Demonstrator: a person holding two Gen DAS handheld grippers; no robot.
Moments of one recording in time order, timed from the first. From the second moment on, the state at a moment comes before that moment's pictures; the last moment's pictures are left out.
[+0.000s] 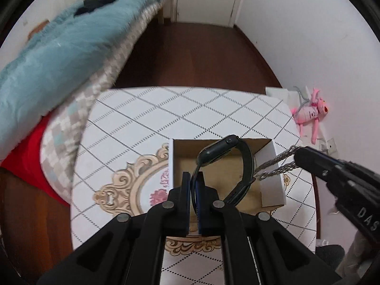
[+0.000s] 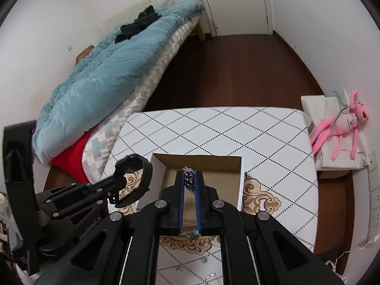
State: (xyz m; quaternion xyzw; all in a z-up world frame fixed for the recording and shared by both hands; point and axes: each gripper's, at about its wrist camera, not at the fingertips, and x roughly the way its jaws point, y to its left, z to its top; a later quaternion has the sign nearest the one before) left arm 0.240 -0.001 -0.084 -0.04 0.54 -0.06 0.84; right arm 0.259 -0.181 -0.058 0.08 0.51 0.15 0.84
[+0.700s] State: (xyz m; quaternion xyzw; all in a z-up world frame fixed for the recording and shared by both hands) left arm 0.257 0.006 -0.091 -0.02 0.54 -0.02 0.84; right arm 0.279 -0.192 -0.114 -0.01 0.58 0.06 0.81
